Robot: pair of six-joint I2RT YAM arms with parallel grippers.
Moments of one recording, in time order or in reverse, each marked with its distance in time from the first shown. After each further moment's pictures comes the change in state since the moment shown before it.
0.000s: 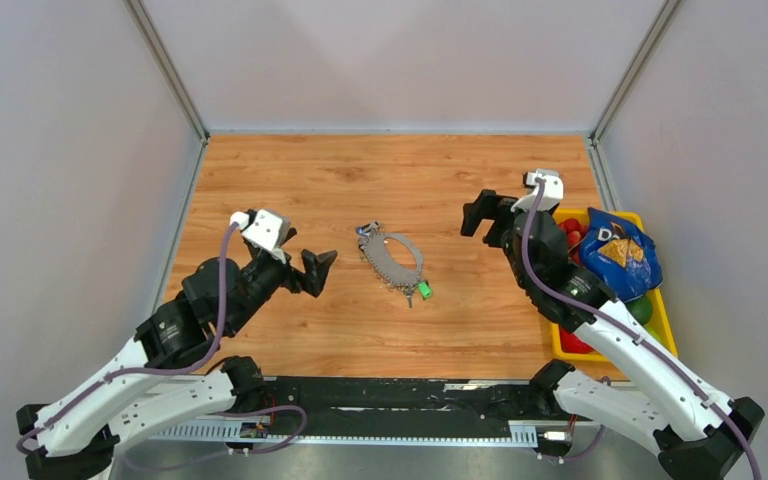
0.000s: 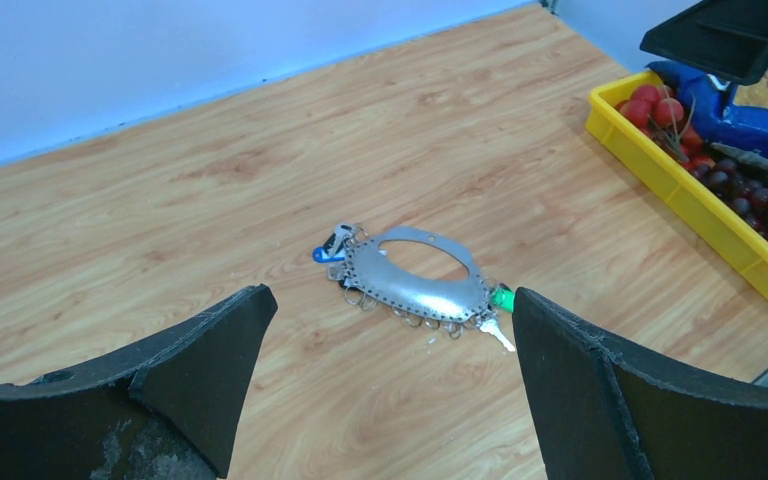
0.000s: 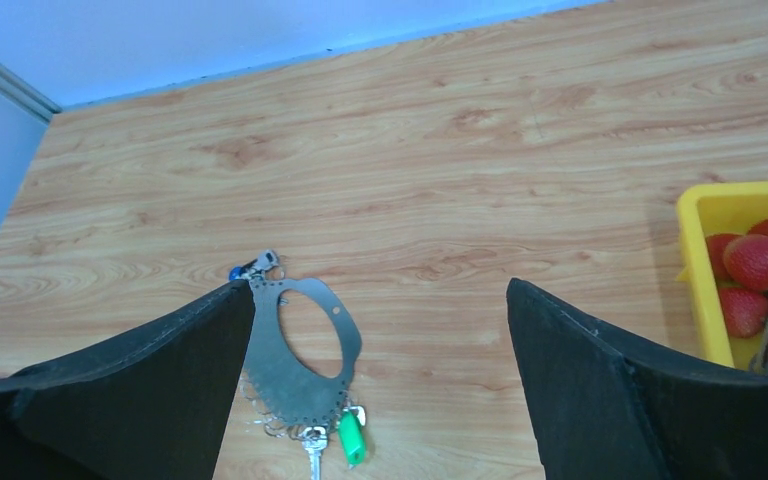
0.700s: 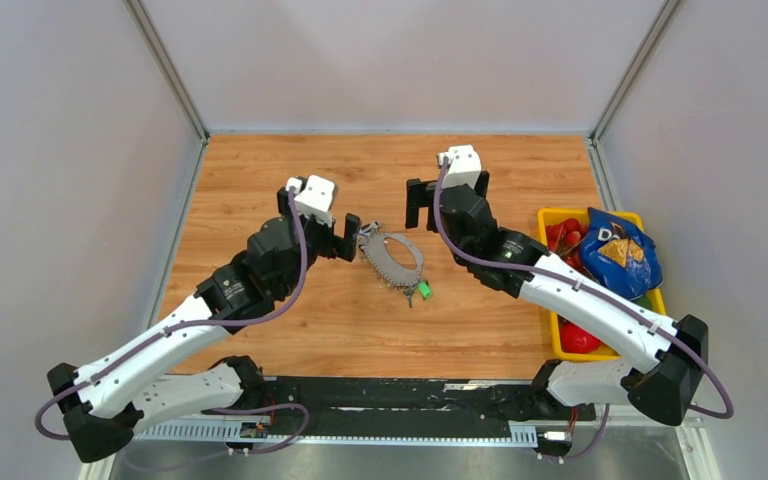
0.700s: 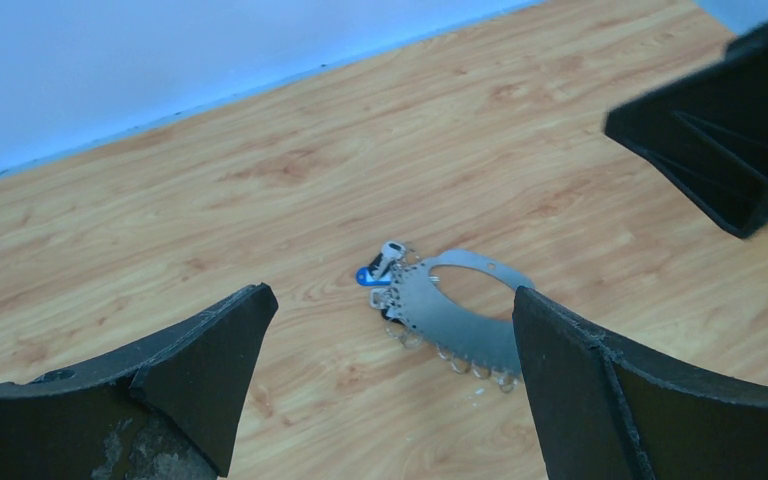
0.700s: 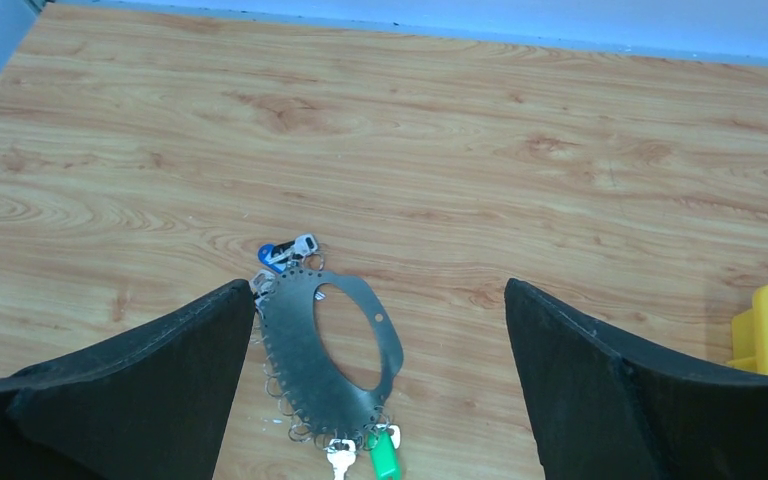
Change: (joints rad) left arm 0.042 0.351 0.071 0.193 -0.102 0.053; right arm 0.224 0.385 0.309 0.002 0.097 -0.141
